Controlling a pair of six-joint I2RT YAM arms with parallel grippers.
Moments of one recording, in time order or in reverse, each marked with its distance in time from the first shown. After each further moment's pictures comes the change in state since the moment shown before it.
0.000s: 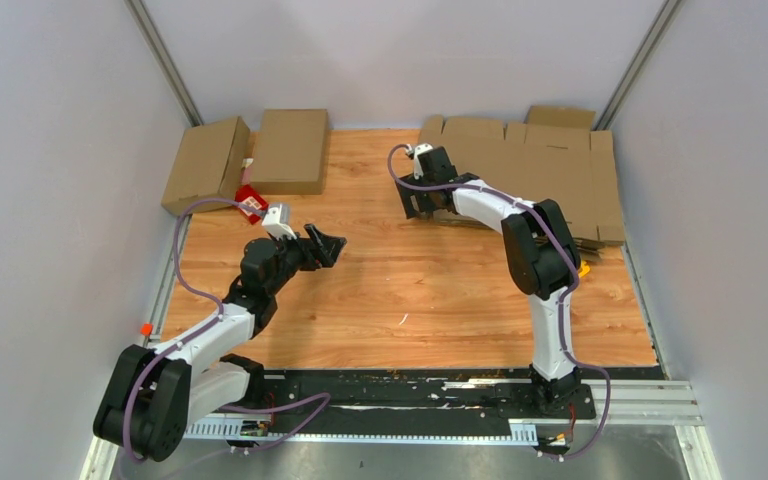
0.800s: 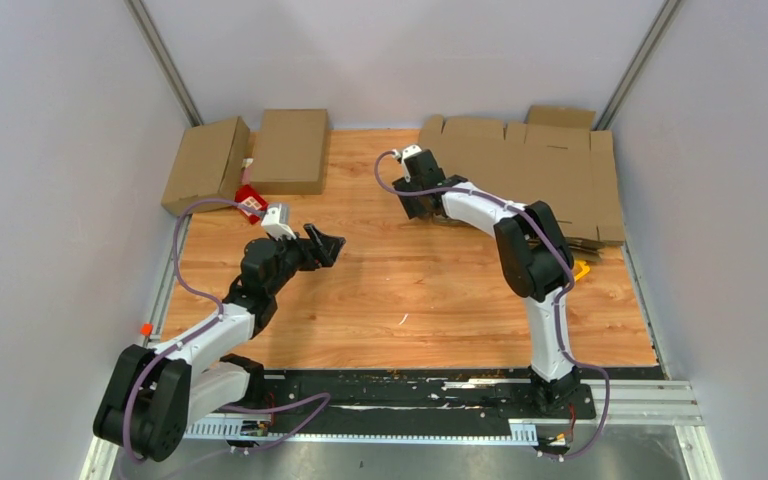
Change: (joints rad) left arm 0.000 0.000 0.000 -0.008 -0.018 0.000; right arm 0.055 0.012 0.027 -0.014 0.169 -0.107
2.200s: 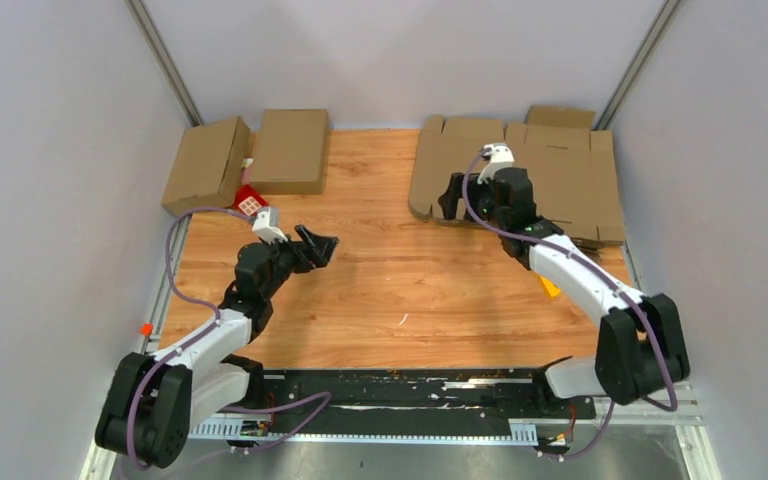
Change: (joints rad) left arm 0.058 -0.036 -0.045 0.024 0.006 -0.064; right arm -0.183 -0.816 -0.712 0.347 -0.274 0.355
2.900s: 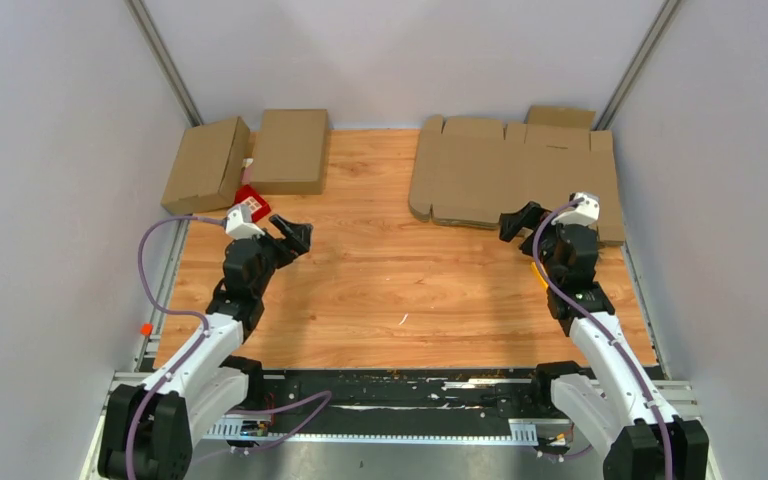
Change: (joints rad) left arm 0.071 -0.118 0.053 -0.212 -0.207 -0.071; right arm -0.245 -0.484 -0.377 0.019 0.088 0.188
